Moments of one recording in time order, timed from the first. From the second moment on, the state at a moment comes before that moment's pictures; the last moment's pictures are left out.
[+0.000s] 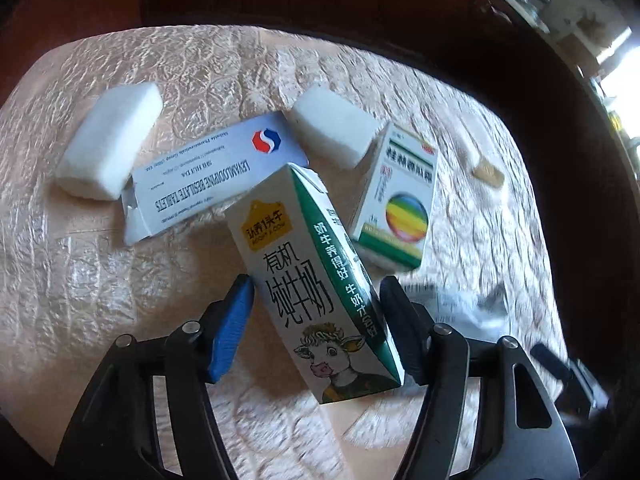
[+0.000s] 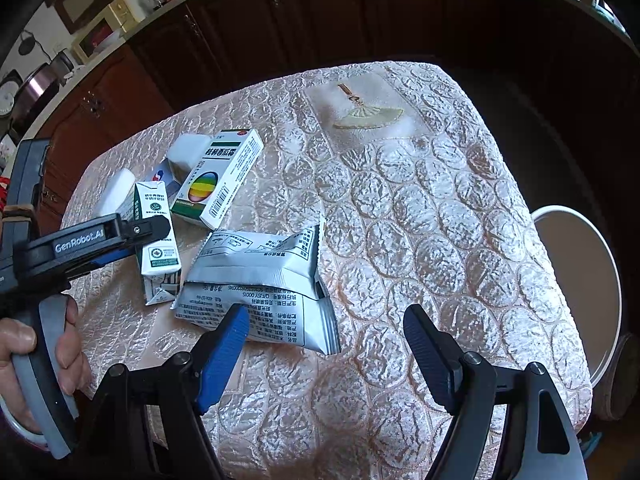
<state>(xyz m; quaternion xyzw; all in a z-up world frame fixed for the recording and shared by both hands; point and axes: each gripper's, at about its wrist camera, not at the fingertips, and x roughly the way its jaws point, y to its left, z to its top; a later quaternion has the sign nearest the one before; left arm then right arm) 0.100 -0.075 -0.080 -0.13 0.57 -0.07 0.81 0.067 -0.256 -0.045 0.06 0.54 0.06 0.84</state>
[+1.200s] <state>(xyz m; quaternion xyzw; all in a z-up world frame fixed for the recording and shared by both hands) 0.091 -0.067 -0.084 -0.01 0.59 -0.09 0.80 0.129 -0.261 -0.038 0.12 0.53 0.00 0.84</state>
